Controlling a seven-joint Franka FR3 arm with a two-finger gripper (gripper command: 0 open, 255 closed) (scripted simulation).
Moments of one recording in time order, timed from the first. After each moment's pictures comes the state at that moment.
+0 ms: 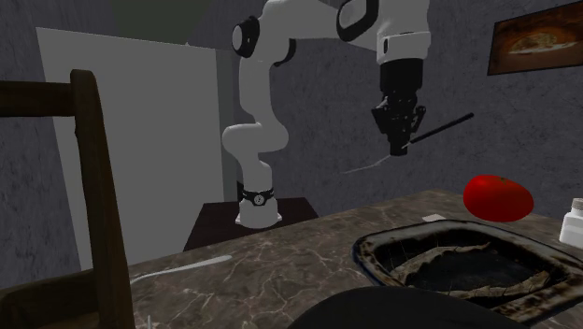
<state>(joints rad) 0.35 -0.04 0.13 -1.91 0.00 1.93 0.14</state>
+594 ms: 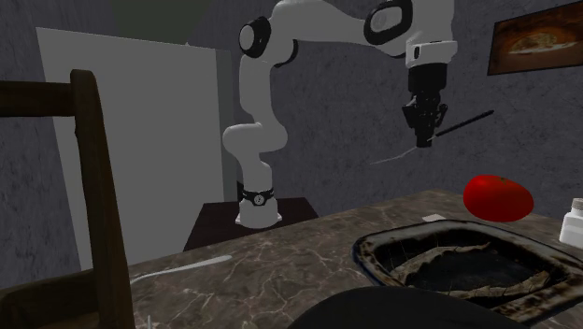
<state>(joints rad) 0.45 -0.02 0.24 -1.86 -0.02 1.91 0.36</state>
